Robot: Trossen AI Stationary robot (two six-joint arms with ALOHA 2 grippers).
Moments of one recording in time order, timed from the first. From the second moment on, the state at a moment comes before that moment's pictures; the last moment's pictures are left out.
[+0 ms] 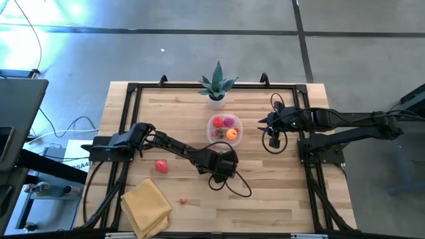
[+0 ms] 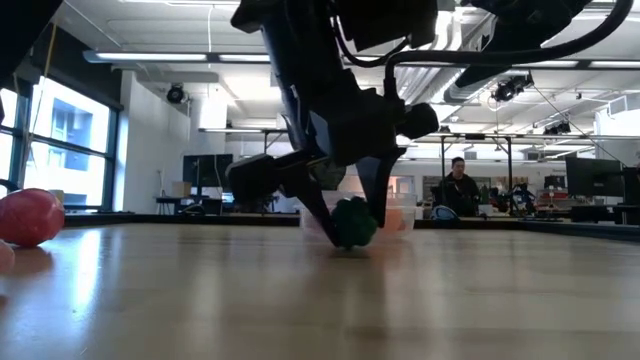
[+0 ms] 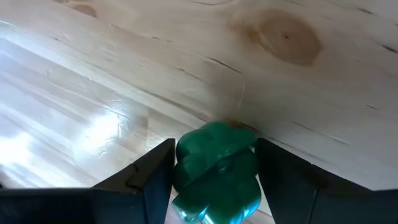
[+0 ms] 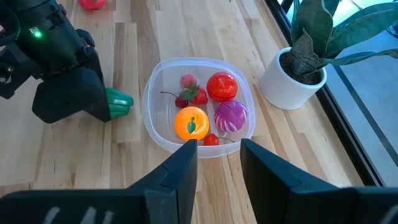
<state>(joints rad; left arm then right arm) -0.13 2.24 1.66 -0.72 -0.39 1.09 -0.04 0.86 0.79 -0.59 0.21 -0.05</state>
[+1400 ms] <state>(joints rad) -0.16 2.25 1.81 -0.75 -0.22 0.57 -0.04 0.86 0.79 -0.59 0.21 -0.05</state>
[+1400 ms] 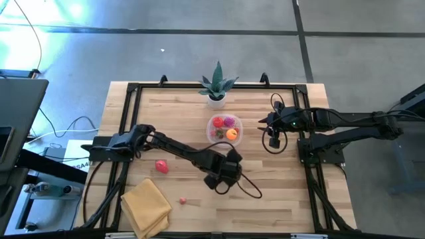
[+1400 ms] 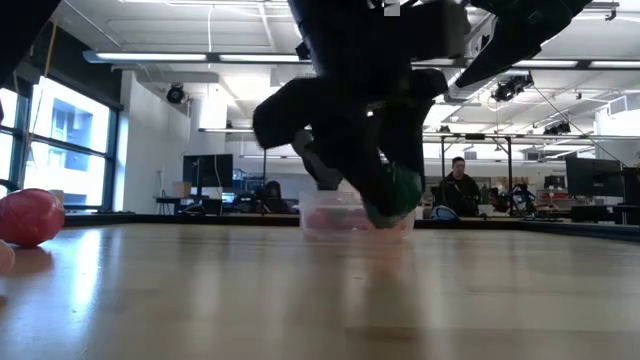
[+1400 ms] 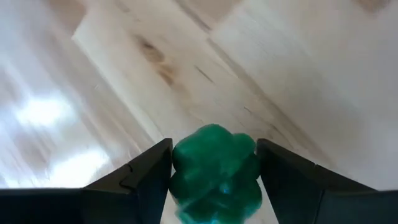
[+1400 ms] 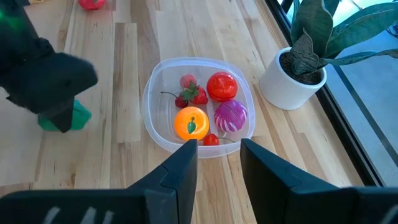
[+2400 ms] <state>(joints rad) -0.15 2.24 1.83 -0.84 -0.19 0.23 -0.04 0.86 0.79 -0.59 0.21 -0.05</state>
